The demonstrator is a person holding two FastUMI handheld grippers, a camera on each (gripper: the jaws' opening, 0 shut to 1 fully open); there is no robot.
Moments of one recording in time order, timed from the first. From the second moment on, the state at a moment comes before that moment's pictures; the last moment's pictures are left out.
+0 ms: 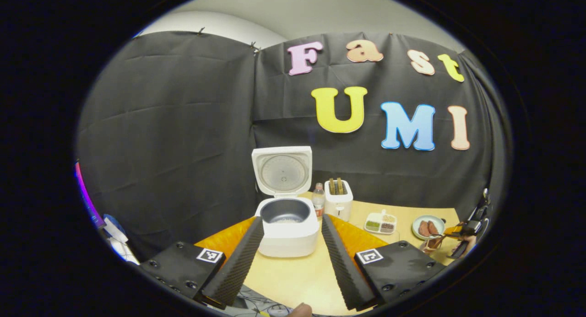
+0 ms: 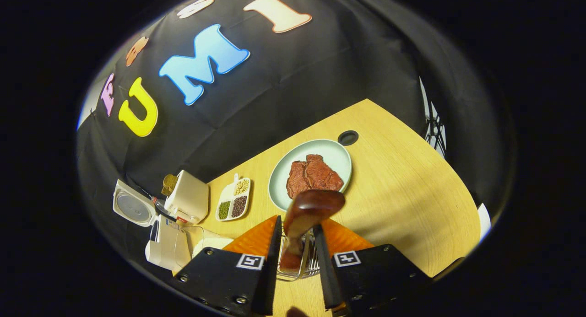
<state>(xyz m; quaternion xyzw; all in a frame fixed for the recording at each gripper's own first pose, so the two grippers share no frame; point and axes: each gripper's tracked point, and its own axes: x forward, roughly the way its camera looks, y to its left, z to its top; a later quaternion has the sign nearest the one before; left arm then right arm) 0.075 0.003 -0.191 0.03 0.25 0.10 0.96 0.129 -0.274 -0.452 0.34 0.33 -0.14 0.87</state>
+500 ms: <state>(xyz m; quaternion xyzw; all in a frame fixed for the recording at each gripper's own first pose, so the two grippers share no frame) 0.165 0.007 -0.165 0.01 0.18 0.02 0.98 0.061 -0.277 -0.342 0.32 0.23 -0.20 0.90</state>
